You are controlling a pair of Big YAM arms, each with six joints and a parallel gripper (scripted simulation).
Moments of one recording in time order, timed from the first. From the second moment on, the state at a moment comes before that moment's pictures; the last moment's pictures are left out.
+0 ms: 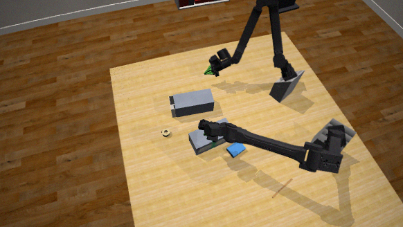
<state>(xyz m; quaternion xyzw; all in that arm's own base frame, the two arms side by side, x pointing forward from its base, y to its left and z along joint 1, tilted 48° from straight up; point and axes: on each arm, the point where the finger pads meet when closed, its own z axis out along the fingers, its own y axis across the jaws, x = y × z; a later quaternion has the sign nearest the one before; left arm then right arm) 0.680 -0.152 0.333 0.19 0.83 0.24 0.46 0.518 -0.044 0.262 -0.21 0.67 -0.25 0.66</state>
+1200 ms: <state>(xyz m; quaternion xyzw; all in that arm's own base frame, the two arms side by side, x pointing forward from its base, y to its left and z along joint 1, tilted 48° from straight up) 0.517 0.114 0.457 0.13 0.80 0.23 0.54 0.461 -0.151 0.403 -0.16 0.72 -0.27 0.61</state>
